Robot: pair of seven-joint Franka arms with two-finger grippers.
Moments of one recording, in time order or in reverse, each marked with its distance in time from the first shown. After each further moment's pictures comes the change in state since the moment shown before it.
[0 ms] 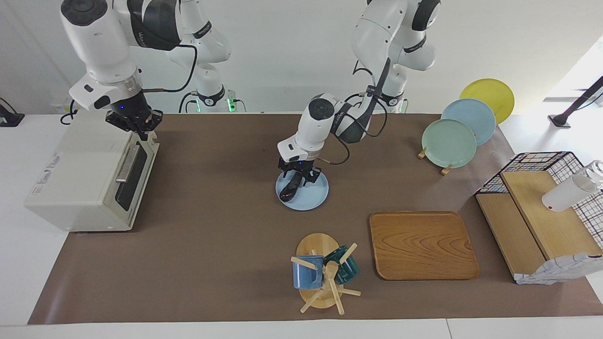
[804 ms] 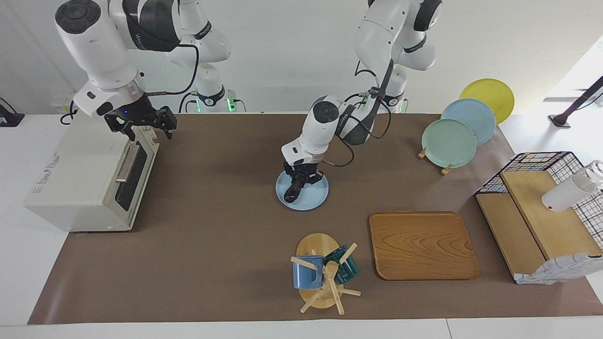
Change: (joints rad) left arm 0.016 0.001 0.001 0.003 -0.009 -0.012 -0.016; right arm 0.059 0.039 -0.071 0.043 0.050 -0.043 0.019
